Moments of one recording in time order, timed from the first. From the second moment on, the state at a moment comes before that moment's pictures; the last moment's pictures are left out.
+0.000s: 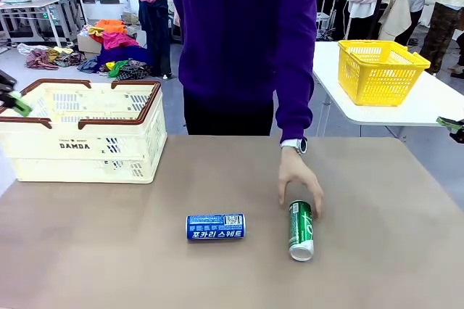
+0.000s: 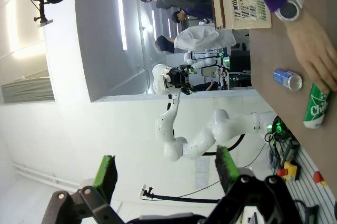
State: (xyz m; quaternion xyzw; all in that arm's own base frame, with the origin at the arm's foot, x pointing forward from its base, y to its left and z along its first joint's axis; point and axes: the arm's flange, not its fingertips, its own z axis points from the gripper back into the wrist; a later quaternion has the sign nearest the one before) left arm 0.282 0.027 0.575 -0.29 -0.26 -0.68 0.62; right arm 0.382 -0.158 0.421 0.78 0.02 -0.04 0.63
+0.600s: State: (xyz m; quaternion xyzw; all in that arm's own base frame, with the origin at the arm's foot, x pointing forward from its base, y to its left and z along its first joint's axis) left arm 0.299 -0.234 0.524 -0.22 -0.12 -0.71 0.66; right arm 0.382 -0.158 0.421 0.78 0.02 -0.04 0.63
